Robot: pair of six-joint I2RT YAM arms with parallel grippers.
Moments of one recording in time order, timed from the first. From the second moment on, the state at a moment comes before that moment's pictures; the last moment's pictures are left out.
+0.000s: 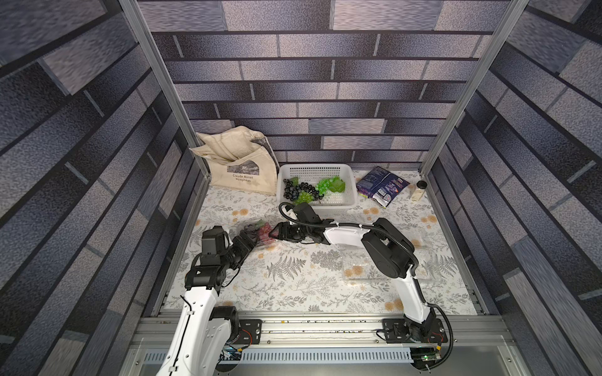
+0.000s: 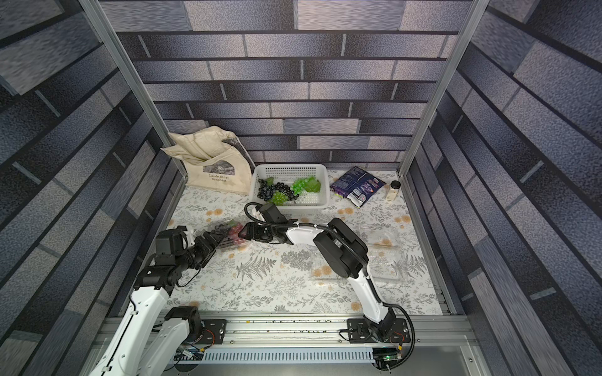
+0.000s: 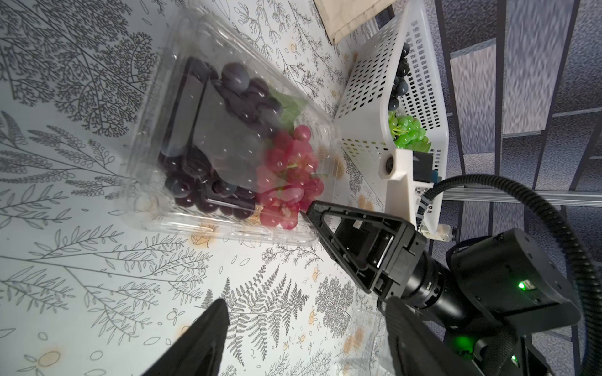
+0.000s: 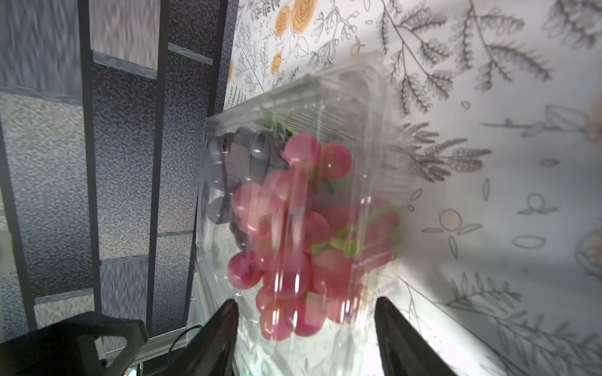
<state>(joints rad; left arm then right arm) 0.05 0.71 0.54 -0.54 0.45 -0.85 0.87 2.19 1.46 0.11 -0.51 0.86</state>
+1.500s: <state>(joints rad) 0.03 1.36 0.65 -0.25 0.32 -0.74 0.77 1.40 0.92 -0.33 -0.25 0.60</state>
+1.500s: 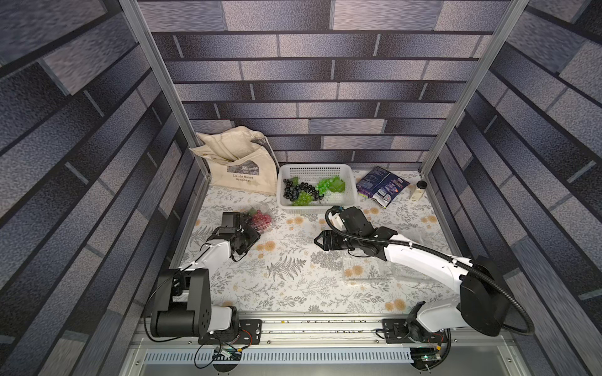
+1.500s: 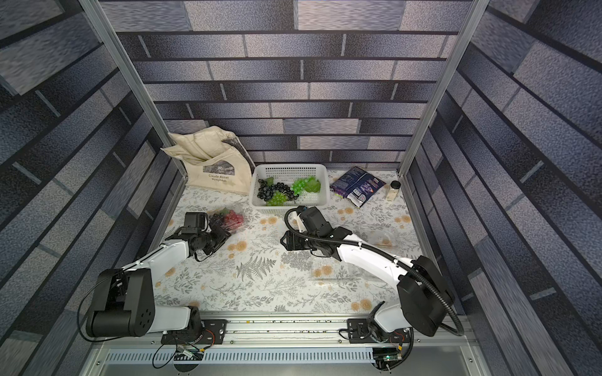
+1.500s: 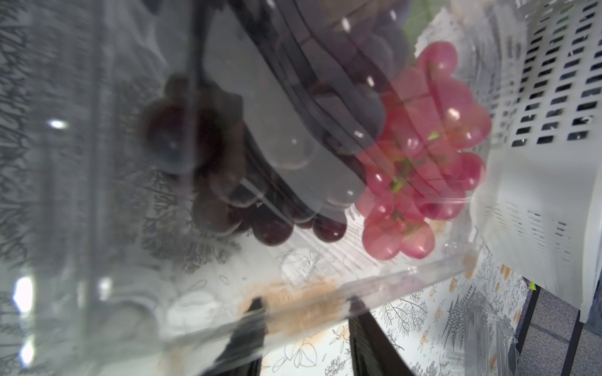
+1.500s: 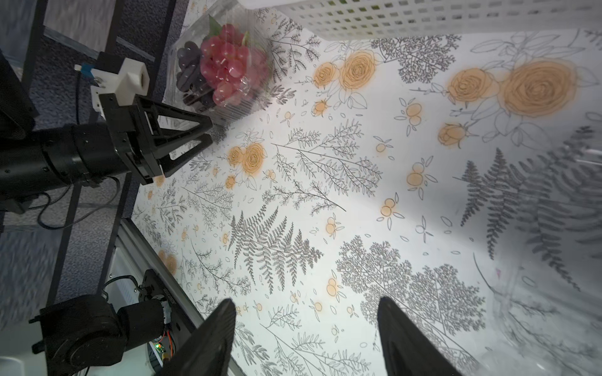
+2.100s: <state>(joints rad) 0.15 1.26 0.63 -0.29 0.31 -0.69 0.81 1.31 0.83 -0.56 -0.04 0.61</state>
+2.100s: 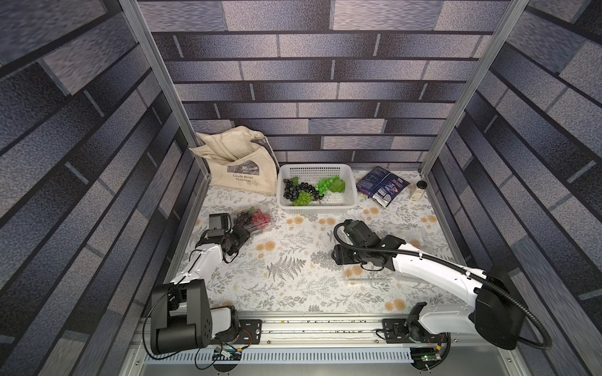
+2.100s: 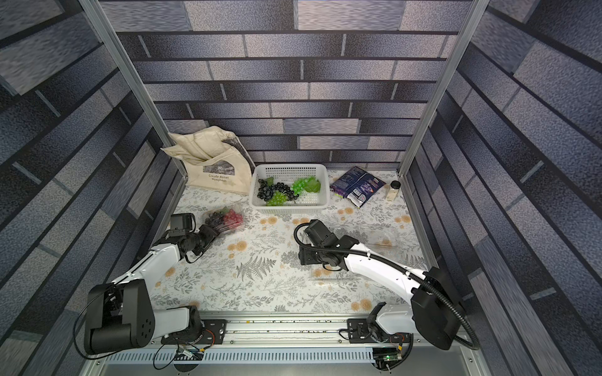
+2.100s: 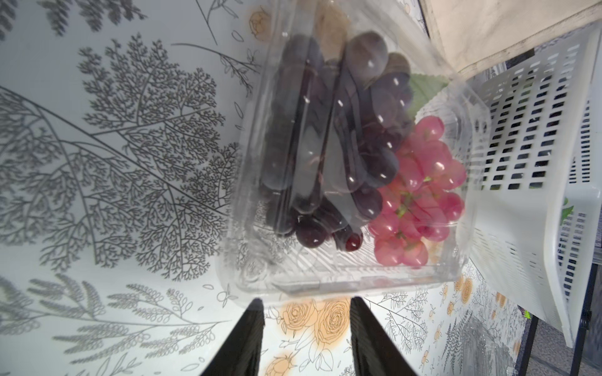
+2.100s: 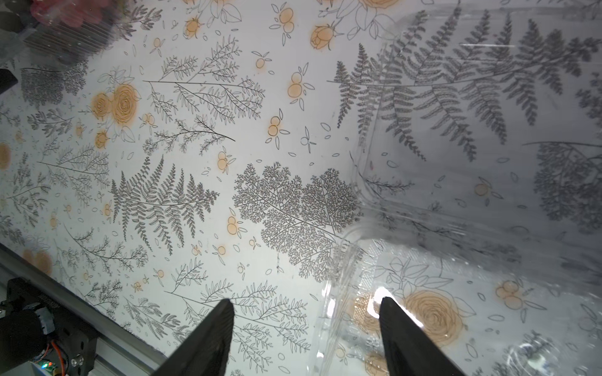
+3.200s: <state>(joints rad) 0.09 0.84 0.63 -0.54 0.33 -0.72 0.95 1.82 1.21 -0.42 0.01 0.57</state>
